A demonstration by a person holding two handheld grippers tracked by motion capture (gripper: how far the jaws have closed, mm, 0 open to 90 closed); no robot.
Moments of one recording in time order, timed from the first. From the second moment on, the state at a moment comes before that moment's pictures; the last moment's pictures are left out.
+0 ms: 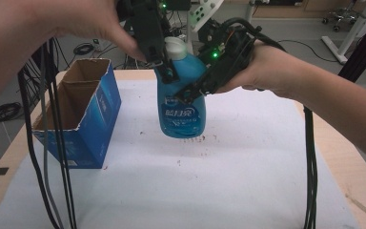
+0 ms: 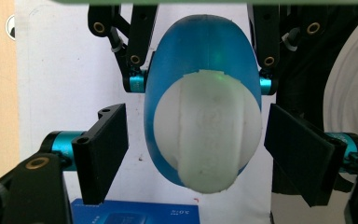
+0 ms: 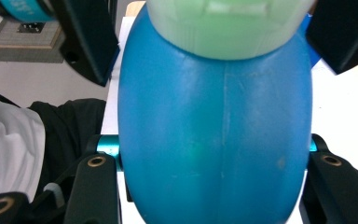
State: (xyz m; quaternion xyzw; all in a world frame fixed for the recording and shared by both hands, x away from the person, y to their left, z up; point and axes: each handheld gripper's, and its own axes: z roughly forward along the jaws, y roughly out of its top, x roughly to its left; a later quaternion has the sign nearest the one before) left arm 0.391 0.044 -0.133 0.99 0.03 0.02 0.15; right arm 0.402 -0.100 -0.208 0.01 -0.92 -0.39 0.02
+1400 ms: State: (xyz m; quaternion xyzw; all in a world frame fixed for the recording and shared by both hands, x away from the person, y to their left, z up) left arm 0.393 0.041 -0.139 0.99 0.03 0.01 0.14; right arm 0.406 -0.100 -0.210 0.01 -0.92 -0.38 0.03
